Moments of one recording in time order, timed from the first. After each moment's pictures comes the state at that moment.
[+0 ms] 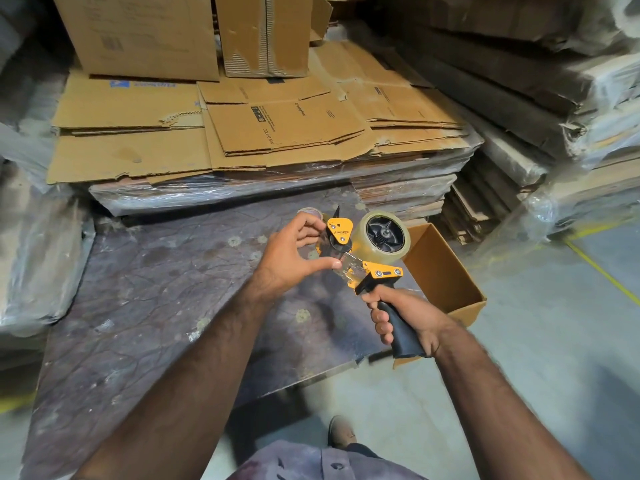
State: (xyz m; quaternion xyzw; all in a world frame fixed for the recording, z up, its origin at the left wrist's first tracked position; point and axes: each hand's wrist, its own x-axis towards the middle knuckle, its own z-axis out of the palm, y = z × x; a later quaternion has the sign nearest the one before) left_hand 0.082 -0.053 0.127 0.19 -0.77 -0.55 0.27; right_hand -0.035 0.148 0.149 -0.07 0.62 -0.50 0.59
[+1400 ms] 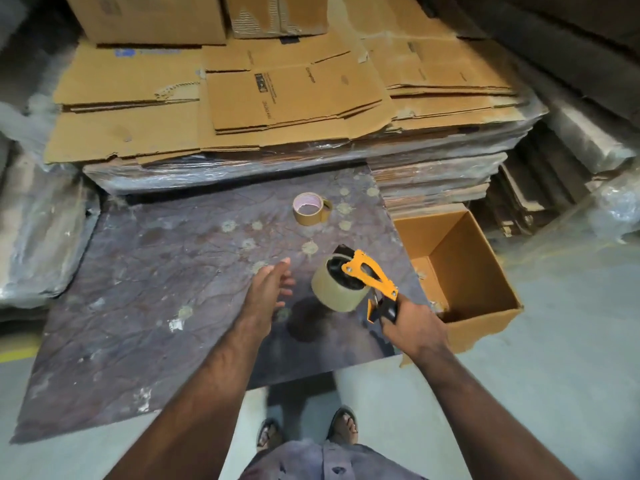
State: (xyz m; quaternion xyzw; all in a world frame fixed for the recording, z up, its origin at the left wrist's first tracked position) left_hand 0.021 -0.020 0.045 0.55 -0.51 -0.63 0.20; right_hand -0.172 0.160 0.029 -0.37 0.91 -0.06 0.19
